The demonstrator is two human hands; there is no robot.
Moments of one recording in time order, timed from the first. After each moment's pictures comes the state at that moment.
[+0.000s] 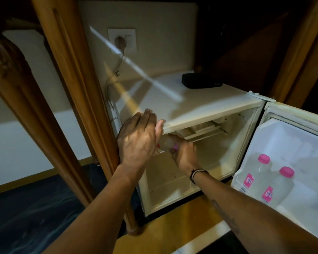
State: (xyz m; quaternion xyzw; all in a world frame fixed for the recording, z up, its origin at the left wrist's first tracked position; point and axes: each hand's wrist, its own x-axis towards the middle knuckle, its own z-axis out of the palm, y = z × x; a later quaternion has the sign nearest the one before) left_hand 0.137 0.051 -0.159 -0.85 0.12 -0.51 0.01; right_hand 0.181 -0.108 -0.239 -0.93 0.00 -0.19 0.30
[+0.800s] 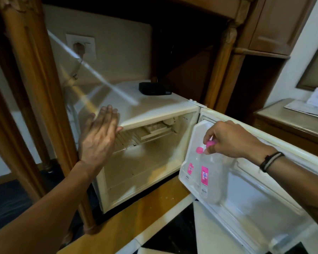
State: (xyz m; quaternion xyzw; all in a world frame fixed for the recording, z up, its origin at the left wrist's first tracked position) left_hand 0.128 0.067 -0.161 -0.88 0.17 -0.43 0.05; right_hand -0.001 -0.282 -0.056 -1.00 0.04 -0.05 0.04
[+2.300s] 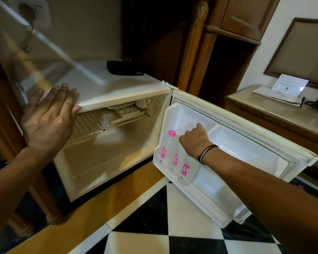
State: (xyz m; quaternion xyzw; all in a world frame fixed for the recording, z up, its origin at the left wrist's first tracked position) left_hand 0.188 0.074 -0.209 -0.82 0.20 -0.53 -0.07; right_hand 0.021 -0.314 -0.155 -0.93 0.05 0.07 -0.35
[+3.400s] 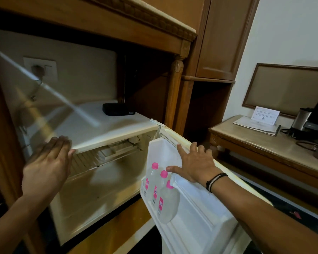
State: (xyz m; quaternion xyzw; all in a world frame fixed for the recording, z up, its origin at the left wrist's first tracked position) left_hand 0.117 0.065 -0.168 -0.88 0.18 -0.44 -0.01; right_hand -0.021 -0.333 -0.094 -0.97 0.18 -0.02 -0.17
